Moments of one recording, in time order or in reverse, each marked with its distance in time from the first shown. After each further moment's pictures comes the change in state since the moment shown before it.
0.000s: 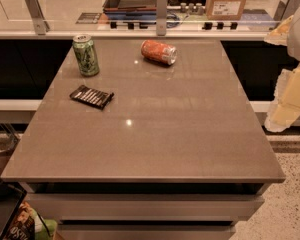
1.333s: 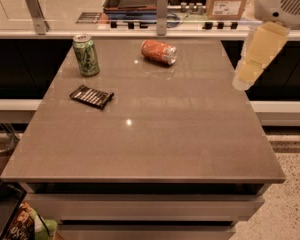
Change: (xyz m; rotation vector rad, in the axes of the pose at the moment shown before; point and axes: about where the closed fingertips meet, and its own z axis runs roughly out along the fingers) arm -0.043 -0.059 0.008 -0.016 -0.014 0.061
